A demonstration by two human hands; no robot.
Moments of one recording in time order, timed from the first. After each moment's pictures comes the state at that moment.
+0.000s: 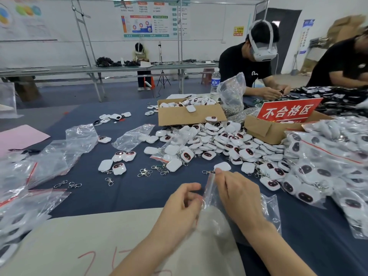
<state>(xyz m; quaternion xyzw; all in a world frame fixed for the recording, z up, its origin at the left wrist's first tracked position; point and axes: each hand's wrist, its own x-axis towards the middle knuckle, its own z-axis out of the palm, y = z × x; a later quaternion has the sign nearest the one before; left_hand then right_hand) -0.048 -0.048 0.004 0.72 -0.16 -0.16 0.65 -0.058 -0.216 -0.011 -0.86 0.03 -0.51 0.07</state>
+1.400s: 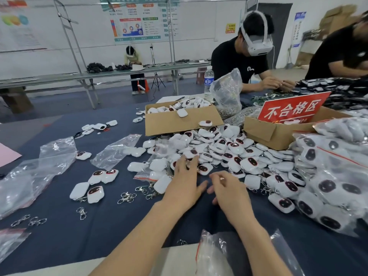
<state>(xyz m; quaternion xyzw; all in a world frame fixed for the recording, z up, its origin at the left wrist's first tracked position) 0.109 -0.139 -0.024 0.92 -0.30 -0.01 0.24 0.017 -0.250 -0.021 -0.82 0.23 -0.15 0.50</state>
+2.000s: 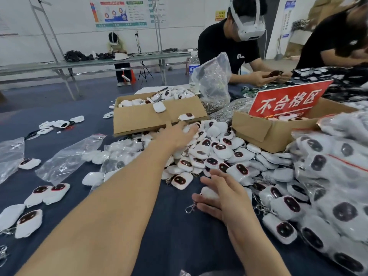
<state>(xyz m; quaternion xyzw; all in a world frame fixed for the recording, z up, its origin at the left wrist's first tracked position) 0.256 -0.253 0.019 0.96 -0.23 -0.05 0.15 0.037 -0.297 -0.026 -0.49 0.25 -0.15 0.82</state>
